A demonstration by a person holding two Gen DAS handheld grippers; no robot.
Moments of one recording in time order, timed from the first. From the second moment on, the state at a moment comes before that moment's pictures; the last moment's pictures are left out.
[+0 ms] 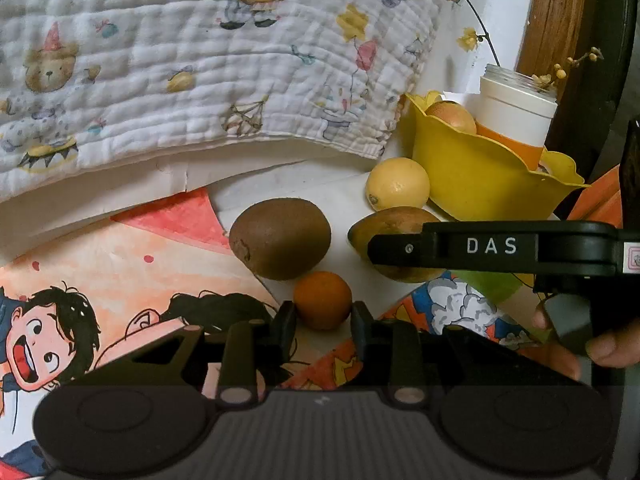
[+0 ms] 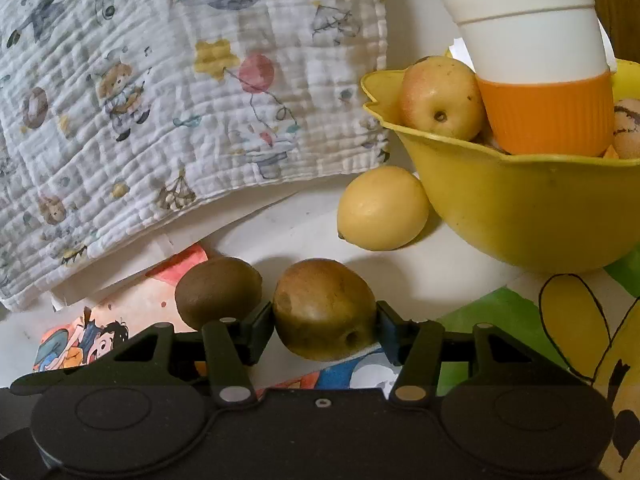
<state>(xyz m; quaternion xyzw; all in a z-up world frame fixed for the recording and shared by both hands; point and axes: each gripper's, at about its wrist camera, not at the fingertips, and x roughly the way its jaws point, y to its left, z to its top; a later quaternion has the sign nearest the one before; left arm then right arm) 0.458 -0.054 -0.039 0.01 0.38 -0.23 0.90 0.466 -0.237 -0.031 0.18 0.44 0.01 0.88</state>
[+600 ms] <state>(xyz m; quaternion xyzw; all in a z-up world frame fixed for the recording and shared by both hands) 0.463 -0.058 -0.038 0.00 0.38 -0.22 0.90 0.466 -0.236 -0.032 0.17 0.43 0.00 0.89</state>
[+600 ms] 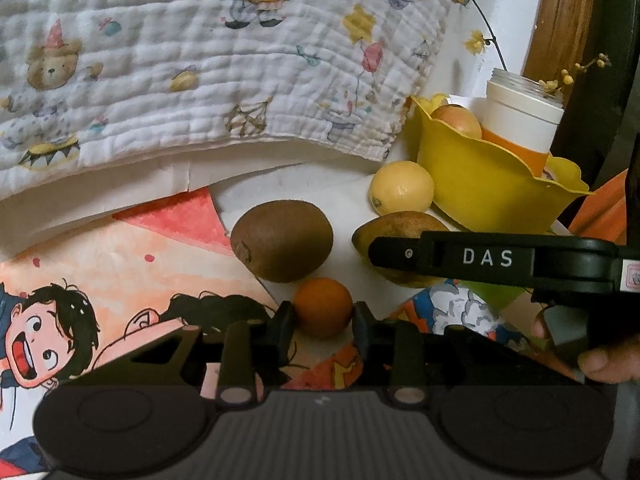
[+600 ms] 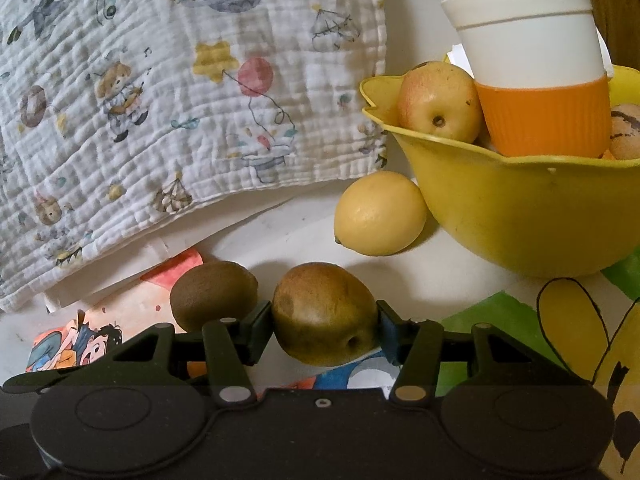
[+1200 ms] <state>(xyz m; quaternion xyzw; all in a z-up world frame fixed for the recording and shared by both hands) 0.409 -0.052 0.002 0.02 0.36 -0.22 0.91 0.414 -0.258 0.004 0.19 0.41 0.05 0.89</state>
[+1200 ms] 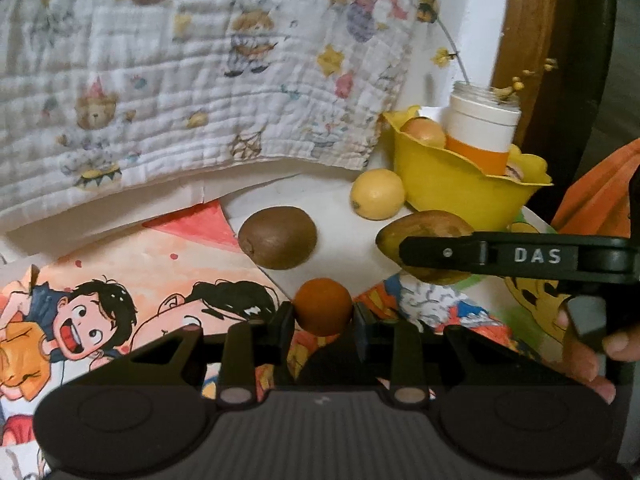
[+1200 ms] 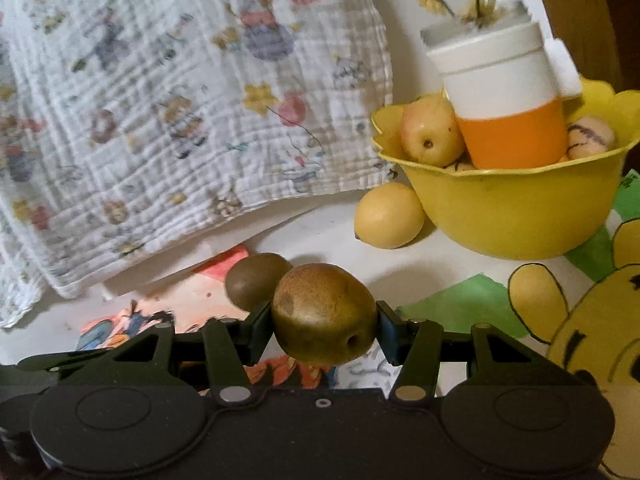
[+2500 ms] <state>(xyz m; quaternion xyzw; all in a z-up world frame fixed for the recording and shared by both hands) 0.222 -0.112 0.015 0.19 0.32 -0.33 0.87 0.176 -0.269 0.061 0.05 0.44 0.16 0.88</state>
